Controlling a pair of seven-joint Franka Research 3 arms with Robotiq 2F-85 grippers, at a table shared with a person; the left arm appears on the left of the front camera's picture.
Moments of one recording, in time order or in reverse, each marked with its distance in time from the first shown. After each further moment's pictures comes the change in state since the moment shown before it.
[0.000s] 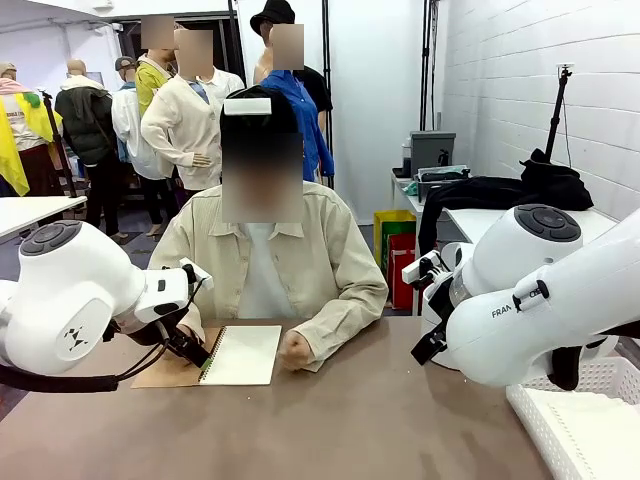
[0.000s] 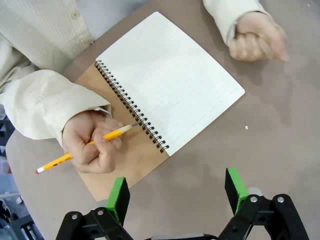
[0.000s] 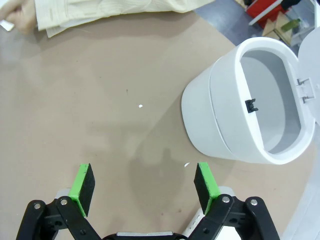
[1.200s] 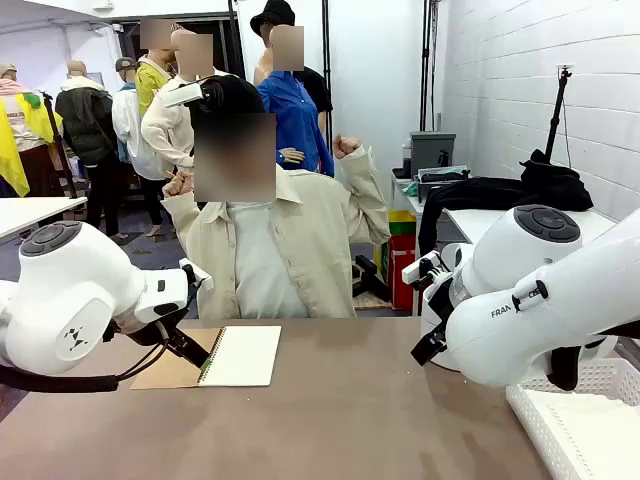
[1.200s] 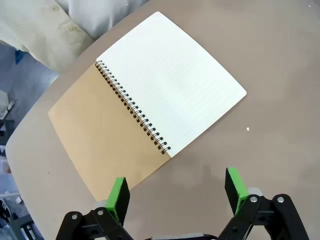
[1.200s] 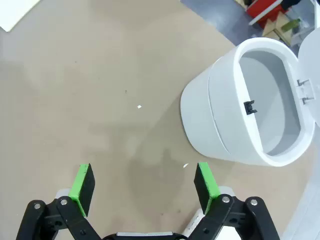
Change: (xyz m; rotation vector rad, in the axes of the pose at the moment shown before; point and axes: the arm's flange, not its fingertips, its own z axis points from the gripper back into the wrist) left arm 0.000 0.001 0.000 0.000 0.000 0.003; right arm 0.000 0.000 0.000 0.000 0.000 -0.001
